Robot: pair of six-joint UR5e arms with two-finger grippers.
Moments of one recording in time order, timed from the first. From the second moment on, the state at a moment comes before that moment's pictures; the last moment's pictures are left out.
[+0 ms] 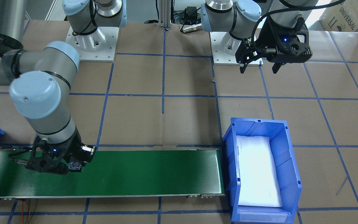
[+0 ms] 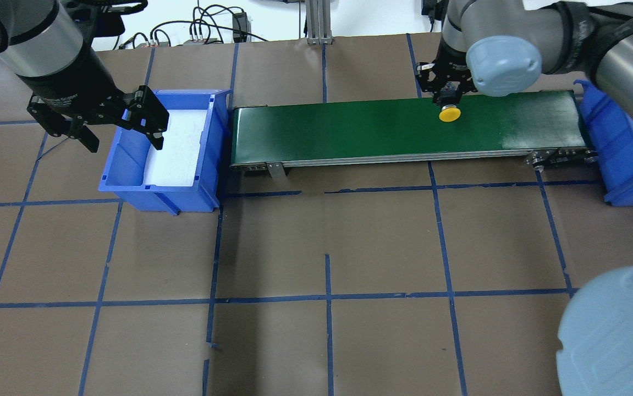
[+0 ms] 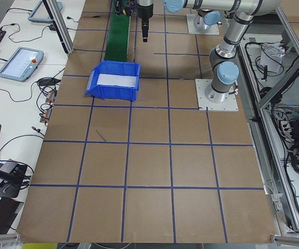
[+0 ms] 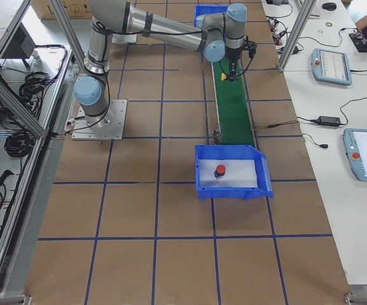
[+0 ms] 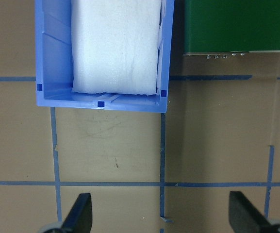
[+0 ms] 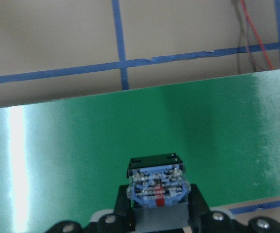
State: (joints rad) left arm -1.53 -1.51 -1.57 -1.64 1.60 0.03; right arm 1.54 -1.20 1.49 -1.97 -1.65 0.08
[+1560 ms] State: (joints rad) left arm -1.53 -1.51 -1.58 -1.62 1.59 0.03; right arm 0.93 -1.08 1.31 -1.91 -1.60 -0.83
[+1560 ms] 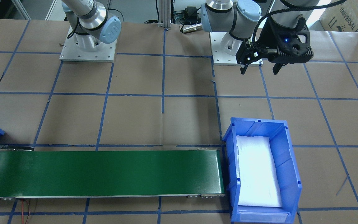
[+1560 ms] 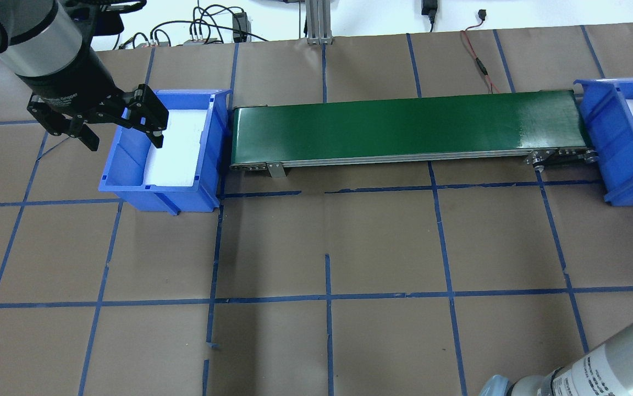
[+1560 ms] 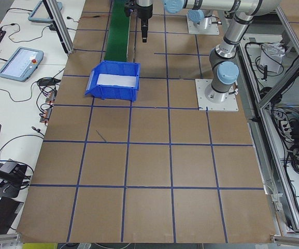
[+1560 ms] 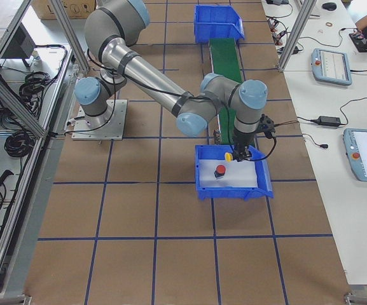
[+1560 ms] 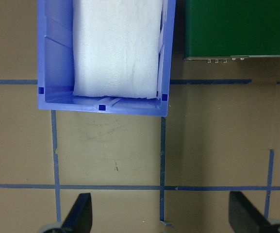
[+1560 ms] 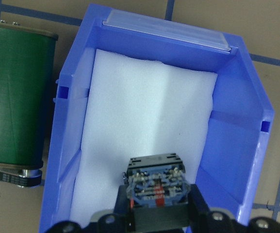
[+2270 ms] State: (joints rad) left arm -1.53 -1.51 -1.58 -1.62 1.60 0.03; right arm 0.92 -0.94 1.32 -2.01 -1.56 -0.85
